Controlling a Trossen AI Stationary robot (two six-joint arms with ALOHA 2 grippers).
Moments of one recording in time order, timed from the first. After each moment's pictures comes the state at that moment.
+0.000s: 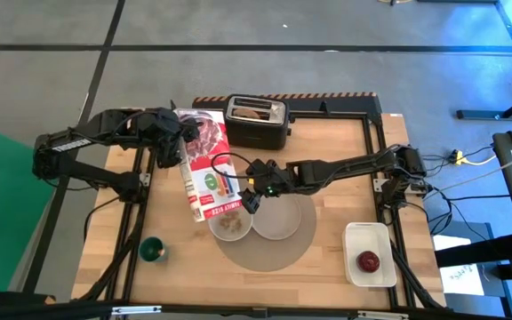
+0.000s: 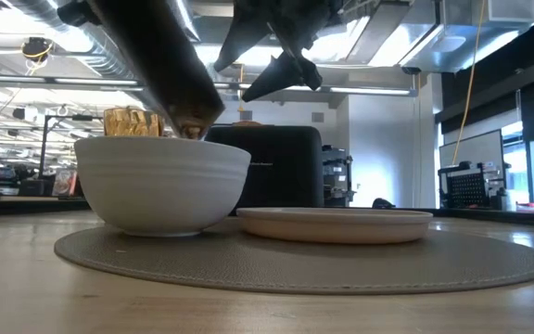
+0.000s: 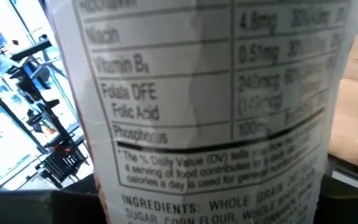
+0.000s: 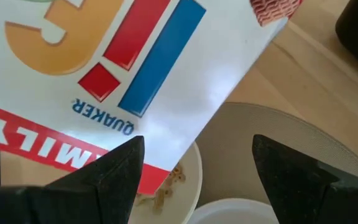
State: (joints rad) left arm 0.19 1.07 1.34 -1.15 -0.39 1.74; right arm 0.11 1.83 1.49 -0.39 0.20 0.62
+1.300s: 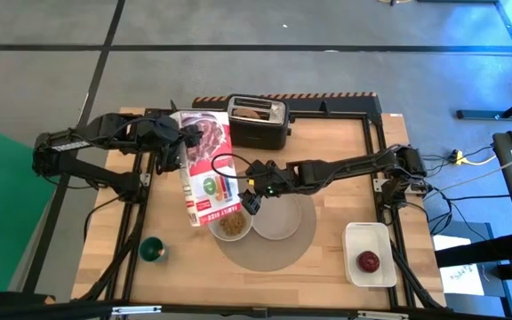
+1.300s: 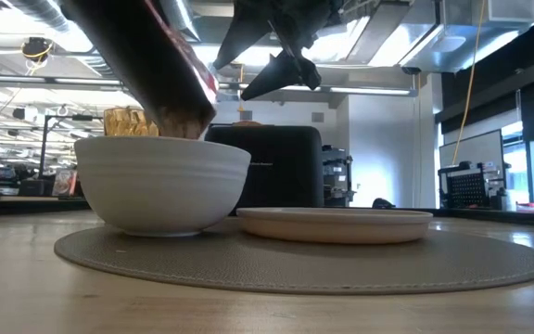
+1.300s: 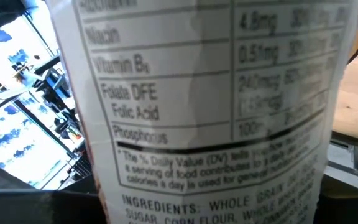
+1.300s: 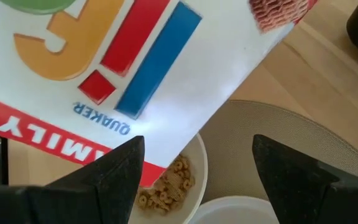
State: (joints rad) left arm 0.11 1.07 1.34 -1.12 -0.47 1.81; right arm 0.11 1.83 1.49 -0.39 0.17 0.60
